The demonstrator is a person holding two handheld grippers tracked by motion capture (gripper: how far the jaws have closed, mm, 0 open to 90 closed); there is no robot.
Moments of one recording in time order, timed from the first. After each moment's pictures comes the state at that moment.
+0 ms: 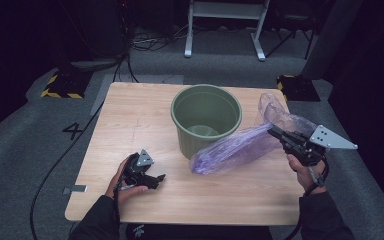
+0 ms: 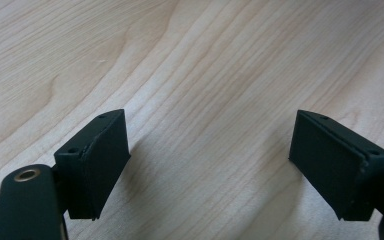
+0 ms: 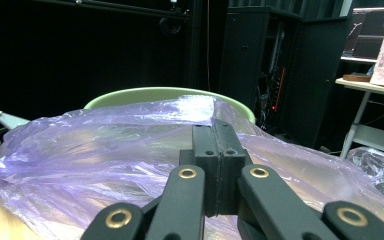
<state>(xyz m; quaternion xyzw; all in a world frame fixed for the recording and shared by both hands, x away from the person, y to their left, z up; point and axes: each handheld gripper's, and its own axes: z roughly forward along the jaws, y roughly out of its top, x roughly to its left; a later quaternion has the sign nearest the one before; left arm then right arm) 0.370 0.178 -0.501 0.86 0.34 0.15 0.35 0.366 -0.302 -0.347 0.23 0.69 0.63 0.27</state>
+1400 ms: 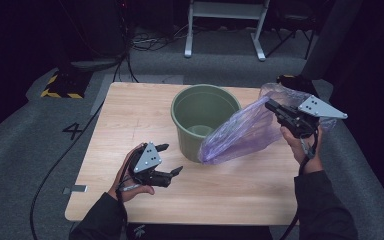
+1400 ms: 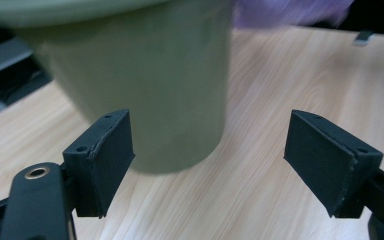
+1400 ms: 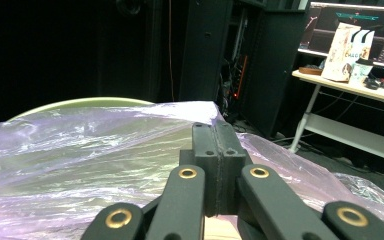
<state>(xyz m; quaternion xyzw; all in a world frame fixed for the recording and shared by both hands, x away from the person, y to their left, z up) 0.329 0.140 -0.395 0.81 0.21 0.22 0.50 0.415 -0.278 -0.306 0.27 0.70 0.57 0.32</state>
